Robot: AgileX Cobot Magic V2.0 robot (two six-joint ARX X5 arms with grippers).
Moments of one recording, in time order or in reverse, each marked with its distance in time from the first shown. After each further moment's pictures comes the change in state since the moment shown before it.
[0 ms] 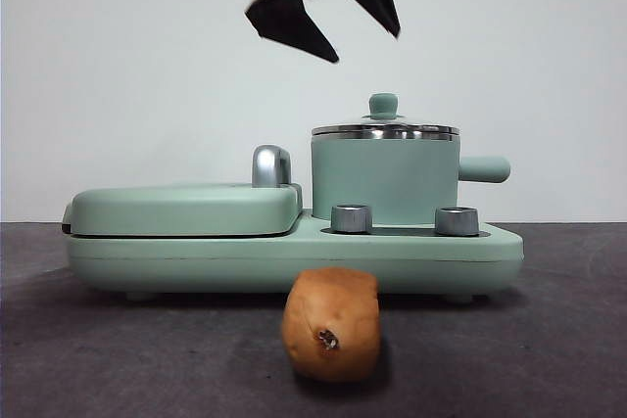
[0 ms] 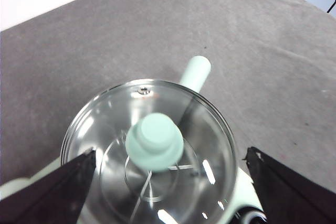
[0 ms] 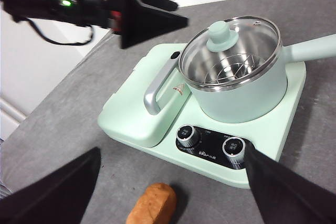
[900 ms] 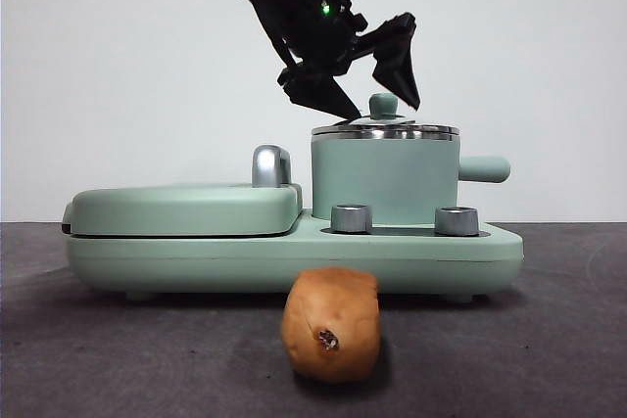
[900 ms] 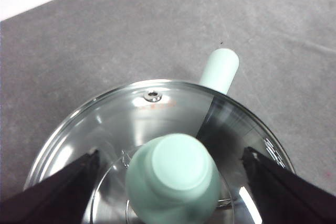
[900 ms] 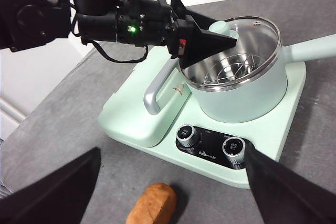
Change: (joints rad) left arm -0.005 0.175 0.002 0.181 -0.008 0.014; right arm 0.000 0.000 0.000 0.000 0.000 0.000
